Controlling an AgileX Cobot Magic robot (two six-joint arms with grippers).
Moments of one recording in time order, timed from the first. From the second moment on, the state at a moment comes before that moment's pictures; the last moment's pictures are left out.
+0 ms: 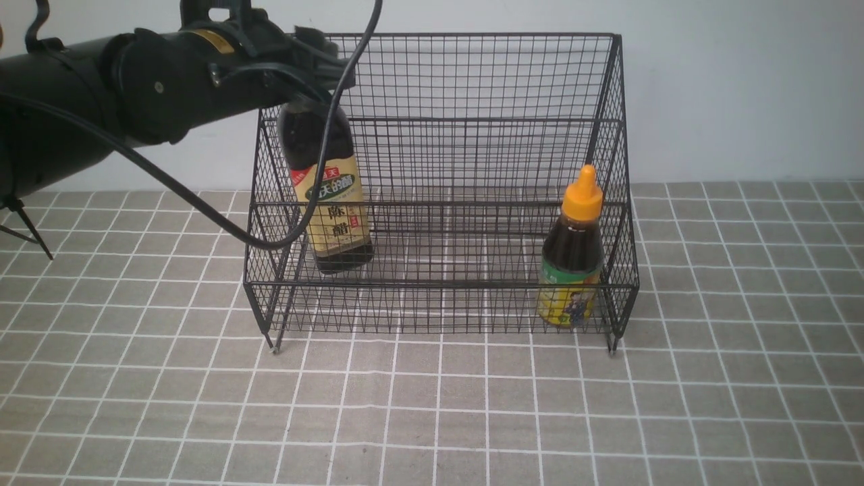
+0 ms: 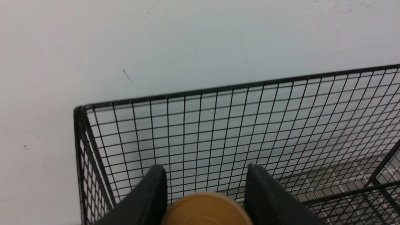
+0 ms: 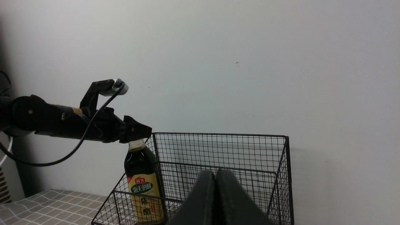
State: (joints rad) right arm 0.44 -0.02 -0.49 -0.01 0.49 0.17; left arm -0.28 1.66 -1.30 -0.27 0.04 0.20
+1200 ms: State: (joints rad) right arm 0.44 -0.02 -0.49 0.00 0.49 0.17; left arm -0.28 1.64 -1.32 -0.22 0.15 0.28
